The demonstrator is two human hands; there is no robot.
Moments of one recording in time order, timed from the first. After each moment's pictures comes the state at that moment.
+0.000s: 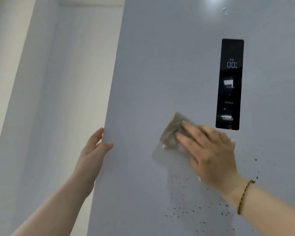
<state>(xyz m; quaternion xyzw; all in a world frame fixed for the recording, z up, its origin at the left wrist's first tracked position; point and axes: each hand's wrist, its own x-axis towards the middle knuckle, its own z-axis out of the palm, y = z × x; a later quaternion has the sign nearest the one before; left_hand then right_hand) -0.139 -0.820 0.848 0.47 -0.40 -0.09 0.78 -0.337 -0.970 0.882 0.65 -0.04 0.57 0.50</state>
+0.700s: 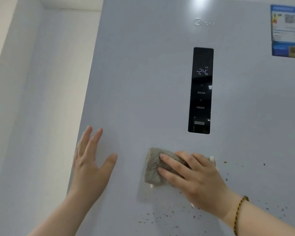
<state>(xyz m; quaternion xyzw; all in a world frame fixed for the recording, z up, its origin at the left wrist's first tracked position) -0.186 -0.845 0.844 0.54 -0.45 0.21 0.68 -0.383 -0.980 0.858 0.71 0.01 0.45 0.55</state>
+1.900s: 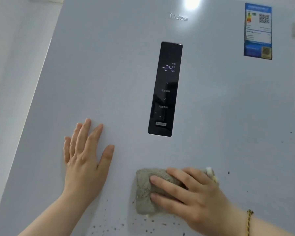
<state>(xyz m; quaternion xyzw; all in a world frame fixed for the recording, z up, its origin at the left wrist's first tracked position) -0.246 -0.917 0.858 0.54 -0.45 0.40 0.59 -0.460 -1.024 0.859 0.73 0.09 0.41 0.54</state>
